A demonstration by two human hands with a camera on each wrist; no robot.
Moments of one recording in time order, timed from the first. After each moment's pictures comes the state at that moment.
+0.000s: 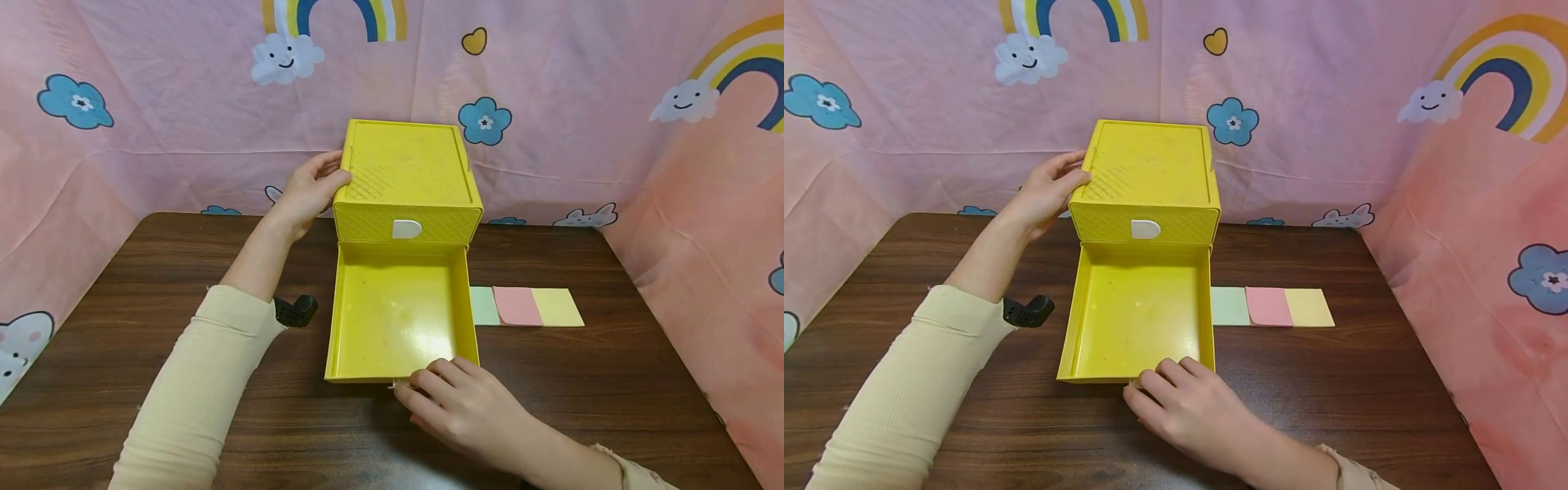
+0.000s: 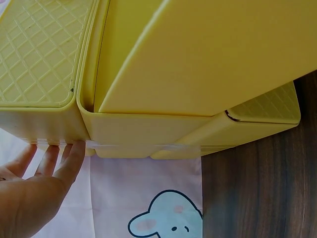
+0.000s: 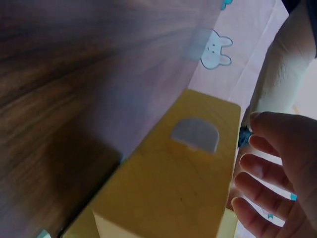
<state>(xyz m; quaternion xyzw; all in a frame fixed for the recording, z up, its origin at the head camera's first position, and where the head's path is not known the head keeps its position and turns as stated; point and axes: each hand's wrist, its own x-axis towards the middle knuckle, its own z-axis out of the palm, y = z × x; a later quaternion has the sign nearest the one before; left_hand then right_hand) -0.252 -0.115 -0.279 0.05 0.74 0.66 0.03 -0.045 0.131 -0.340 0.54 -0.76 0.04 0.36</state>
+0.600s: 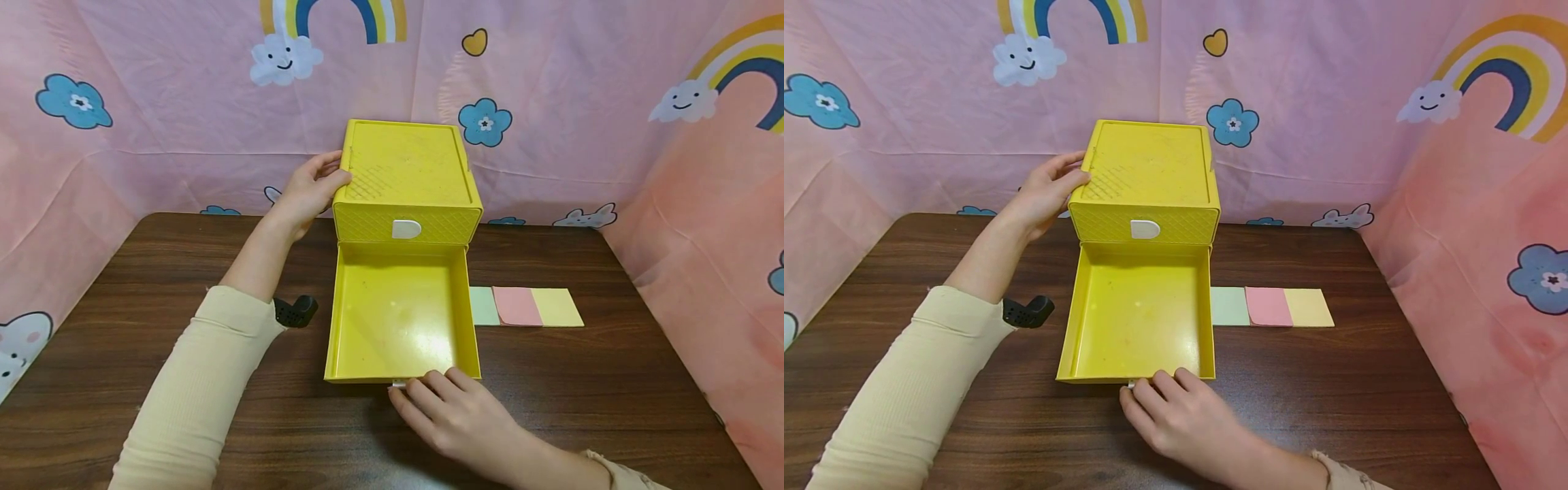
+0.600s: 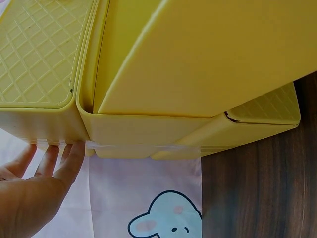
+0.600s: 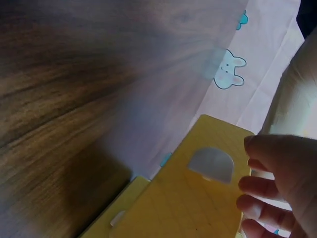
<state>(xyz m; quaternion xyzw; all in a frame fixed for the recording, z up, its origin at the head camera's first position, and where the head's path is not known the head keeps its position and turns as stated) -0.254 -0.114 -0.274 0.04 0.75 0.65 0.04 -0.040 0.129 -0.343 0.53 -0.76 -0.06 0.38</state>
